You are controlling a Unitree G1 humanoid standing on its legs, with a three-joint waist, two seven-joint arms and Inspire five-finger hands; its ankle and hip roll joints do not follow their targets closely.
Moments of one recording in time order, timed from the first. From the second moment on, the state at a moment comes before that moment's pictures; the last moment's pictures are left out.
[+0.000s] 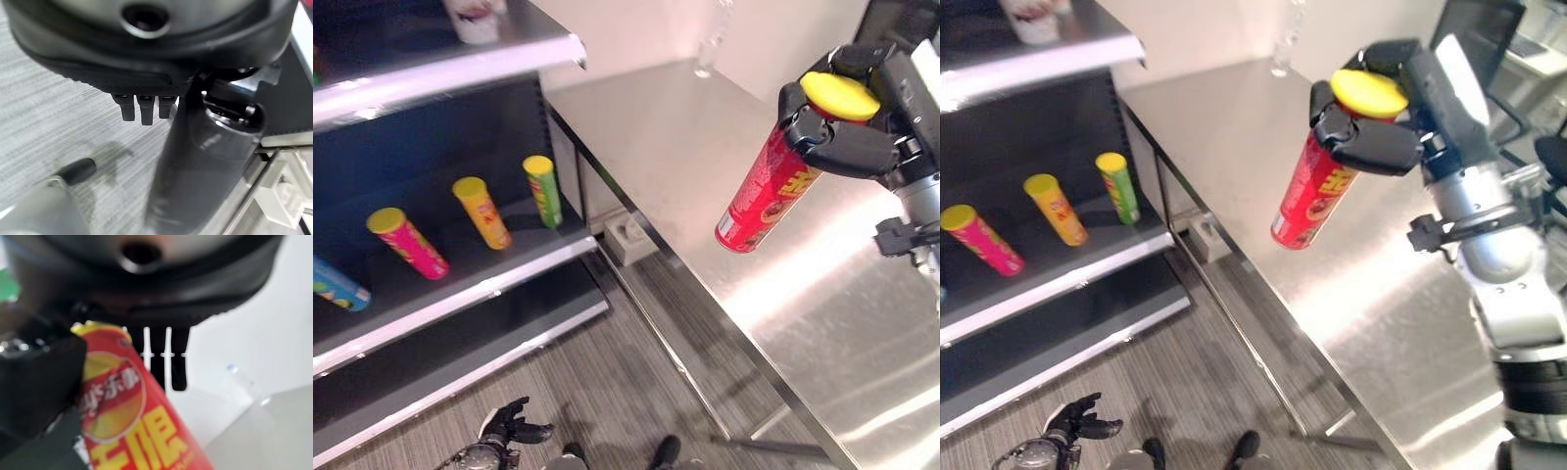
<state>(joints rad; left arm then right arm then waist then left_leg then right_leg) 0.03 0.32 -0.06 1.00 -0.11 -0.07 -0.03 -0.39 -1.01 -0.07 -0.15 0.28 -0.14 0.02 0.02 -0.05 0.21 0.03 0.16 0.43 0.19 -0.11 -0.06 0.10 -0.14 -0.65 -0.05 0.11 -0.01</state>
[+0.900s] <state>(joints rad) -0.01 0.46 -0.03 0.97 -0.06 -0.06 -0.02 -0.35 -0.93 -0.09 -0.18 0.20 -0.15 -0.04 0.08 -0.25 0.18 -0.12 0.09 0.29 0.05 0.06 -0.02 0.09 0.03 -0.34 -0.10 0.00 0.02</state>
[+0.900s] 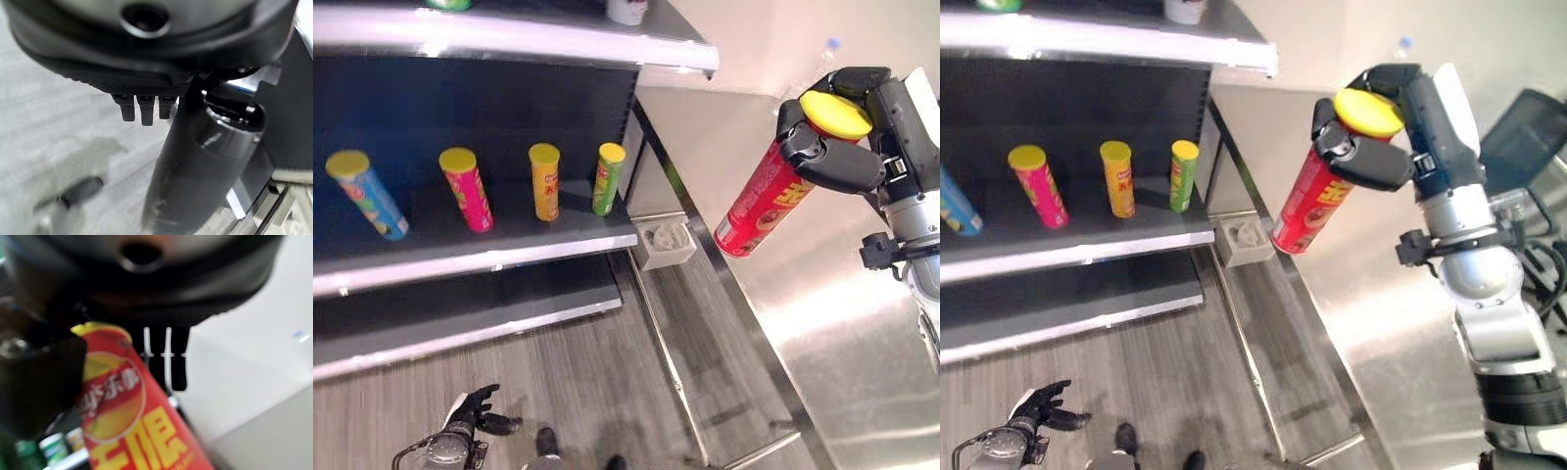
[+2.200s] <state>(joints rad) -0.08 0.42 -0.11 0.93 -0.06 -0.06 0.00 -0.34 -0.90 0.06 -0.25 0.03 -0.09 0.02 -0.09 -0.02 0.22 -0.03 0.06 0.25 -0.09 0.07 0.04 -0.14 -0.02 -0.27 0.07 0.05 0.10</state>
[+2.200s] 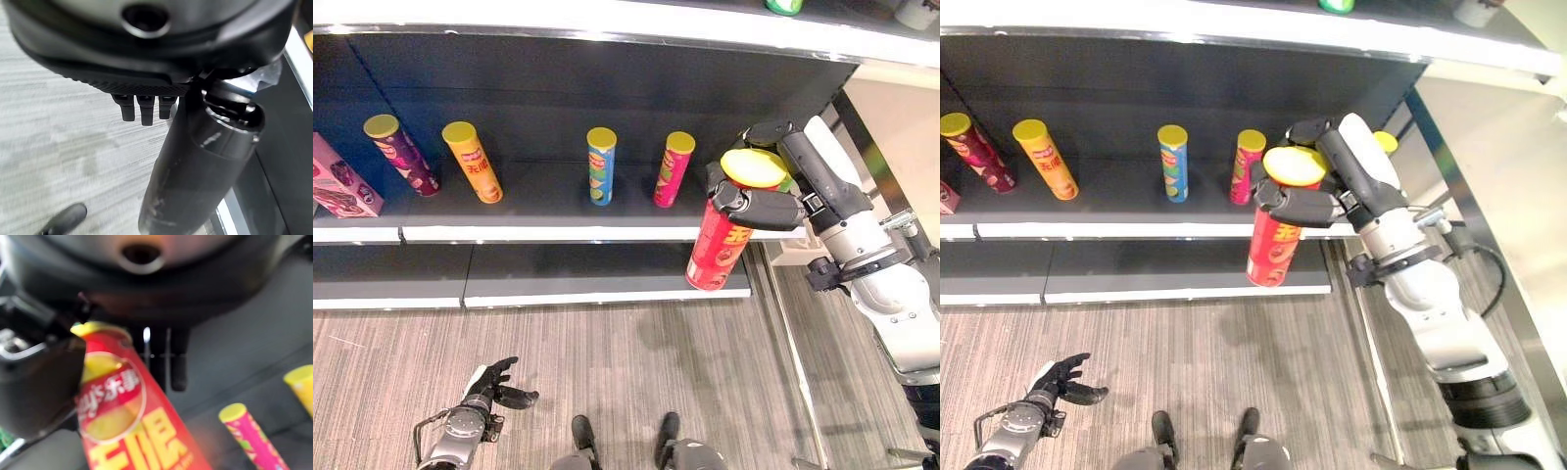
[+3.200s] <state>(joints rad) -0.14 0.47 -0.10 0.97 -0.08 -0.04 0.06 -0.36 -0.93 0.11 -0.24 -0.03 -0.07 0.03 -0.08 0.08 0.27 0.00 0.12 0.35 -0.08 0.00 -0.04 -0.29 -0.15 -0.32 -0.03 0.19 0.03</state>
